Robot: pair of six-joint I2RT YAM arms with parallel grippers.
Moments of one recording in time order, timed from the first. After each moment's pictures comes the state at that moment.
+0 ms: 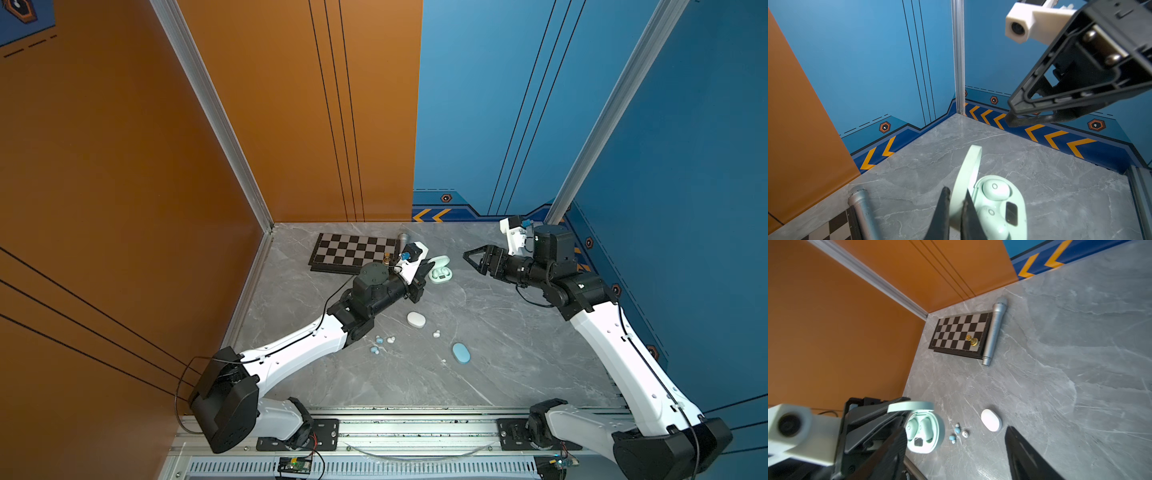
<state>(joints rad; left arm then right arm) -0.77 1.39 0.96 0.39 0.10 0.05 0.24 1.17 1.24 -0.62 -0.43 0.60</state>
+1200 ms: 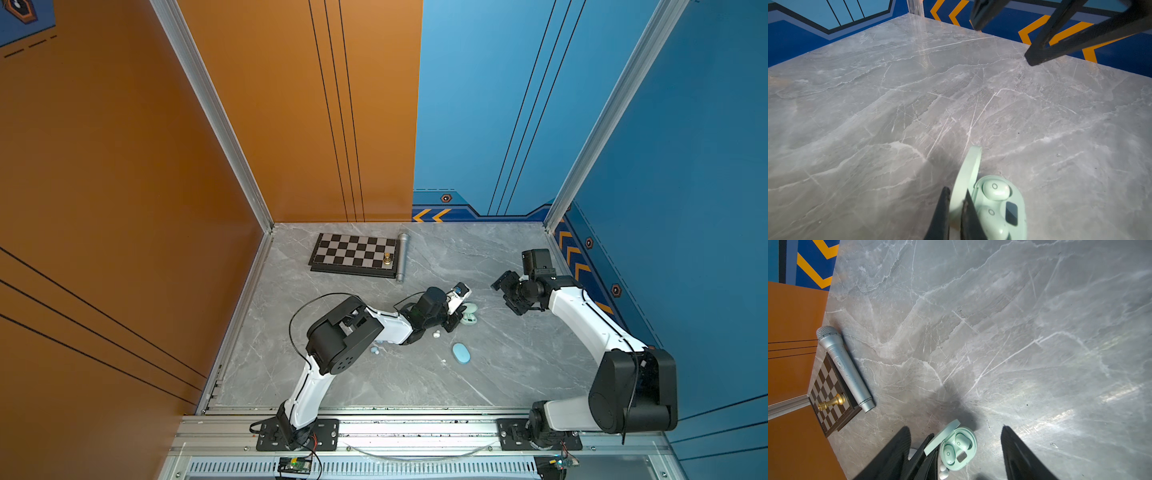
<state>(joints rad) -0.90 2.13 1.16 0.57 0.13 0.00 0.04 1.42 1.01 -0.62 -0.18 0.90</state>
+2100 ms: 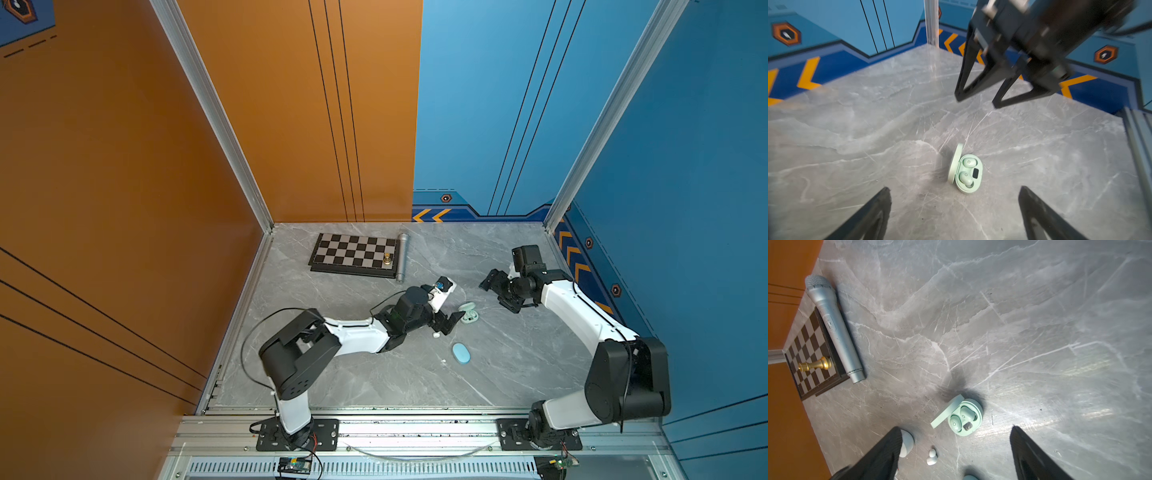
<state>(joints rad) -0.88 1.67 0.89 0.51 0.09 -0.07 0.11 1.51 1.08 -0.67 -0.22 0.69</state>
